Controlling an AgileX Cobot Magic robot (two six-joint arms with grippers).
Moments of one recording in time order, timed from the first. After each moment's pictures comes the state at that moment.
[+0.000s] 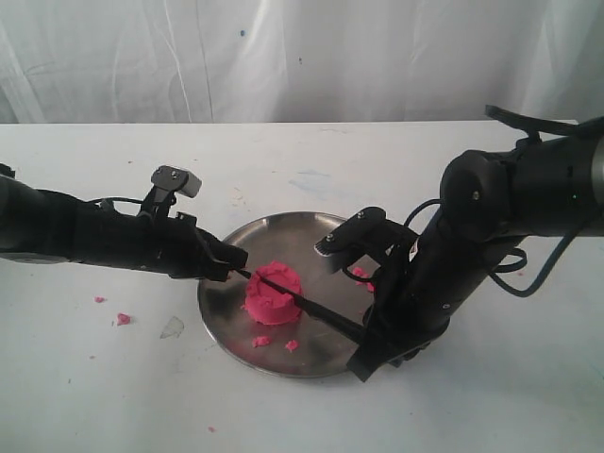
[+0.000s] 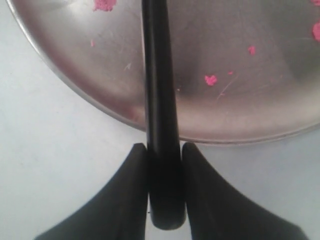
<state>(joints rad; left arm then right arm) -0.16 2.04 -1.01 -1.77 0.72 1.99 0.53 1.70 -0.93 0.28 0.66 -0.54</state>
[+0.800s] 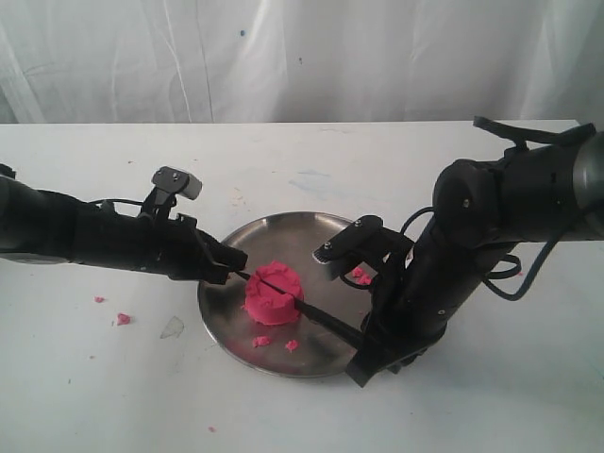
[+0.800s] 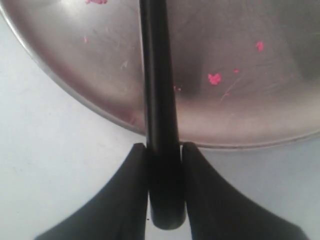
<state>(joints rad) -0.16 2.04 -1.01 -1.77 0.71 2.00 0.53 1.73 -0.93 0.29 0.65 -0.54</state>
